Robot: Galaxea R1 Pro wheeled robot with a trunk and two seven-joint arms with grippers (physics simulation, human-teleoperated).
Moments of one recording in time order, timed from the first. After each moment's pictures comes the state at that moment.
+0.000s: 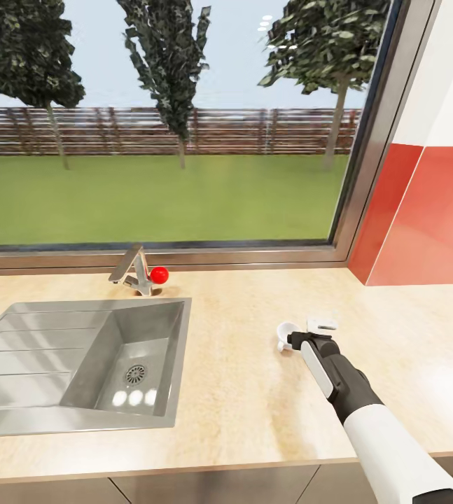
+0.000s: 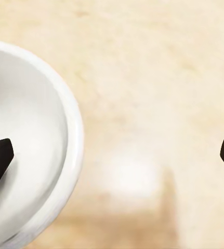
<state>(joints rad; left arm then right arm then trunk) 0.00 0.19 0.79 -0.06 -0.74 0.13 0.10 -0.73 0.00 0.16 -0.89 -0.32 0.61 -0.44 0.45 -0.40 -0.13</state>
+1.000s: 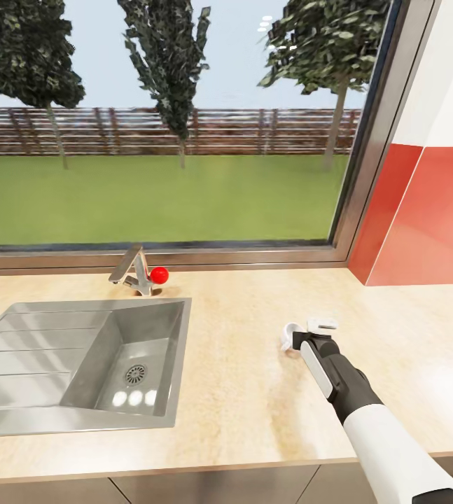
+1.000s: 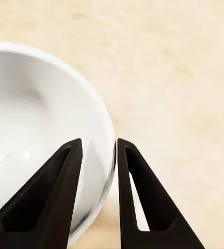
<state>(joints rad) 0.00 0.19 0.79 -0.06 -0.74 0.13 0.10 -0.73 0.00 0.16 -0.89 -0.29 0.62 -0.44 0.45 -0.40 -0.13</state>
